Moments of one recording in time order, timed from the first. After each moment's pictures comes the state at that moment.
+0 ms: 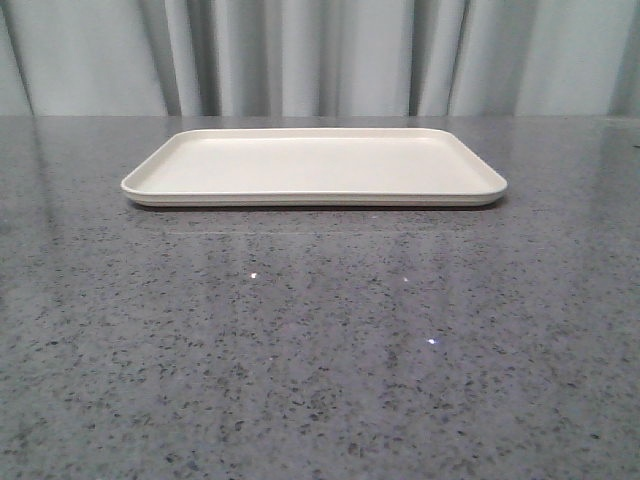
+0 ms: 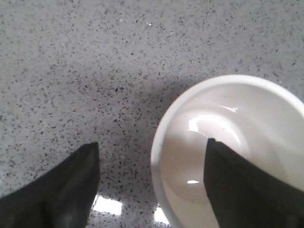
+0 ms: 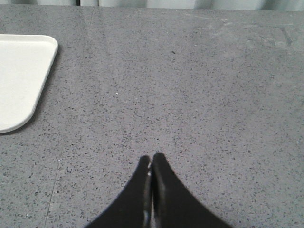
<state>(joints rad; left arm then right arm) 0.15 1.17 -0.95 -0.04 0.86 -0.08 -0.03 0.53 -0.53 -0.02 0.49 0.04</state>
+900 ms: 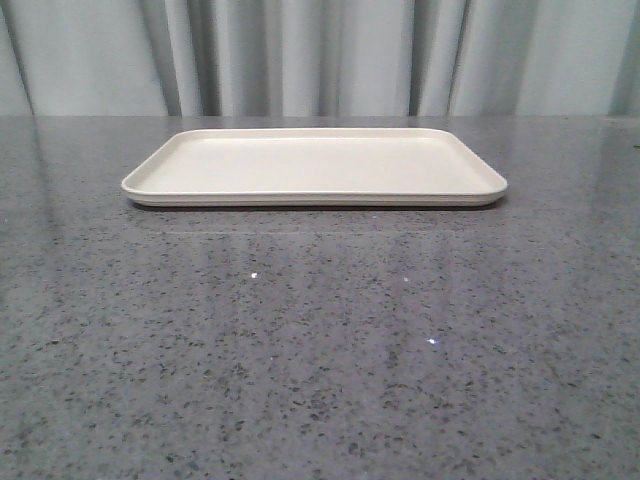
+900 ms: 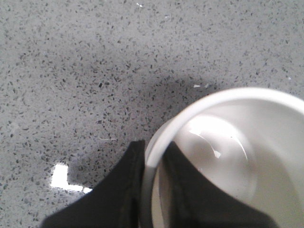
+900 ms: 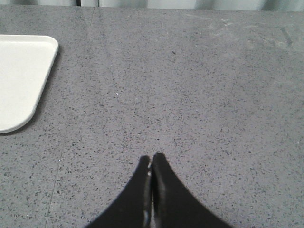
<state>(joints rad) 0.15 1.25 -0.95 -0.08 0.84 -0.08 -0.03 0.53 -0.53 -0.02 0.49 0.04</state>
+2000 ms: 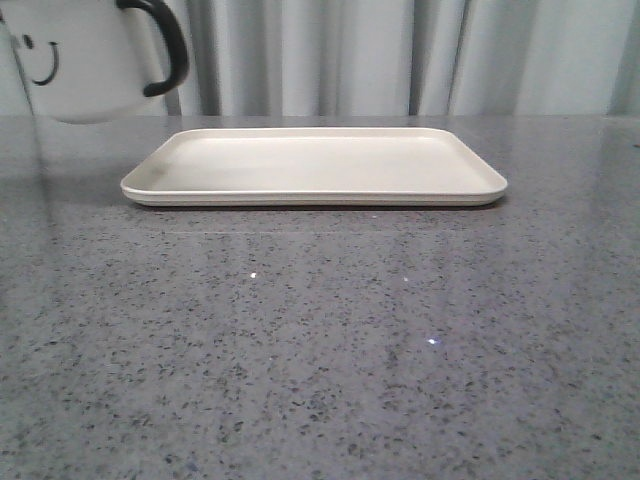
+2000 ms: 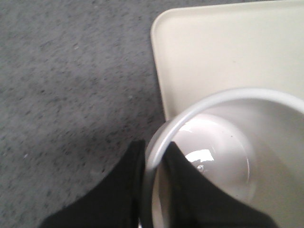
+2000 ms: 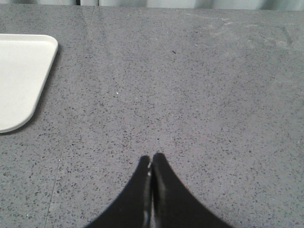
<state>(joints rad) -0.23 1.57 -1.47 -0.15 0.89 -0.03 -0.03 0.53 -0.53 -0.02 0.49 0.04</state>
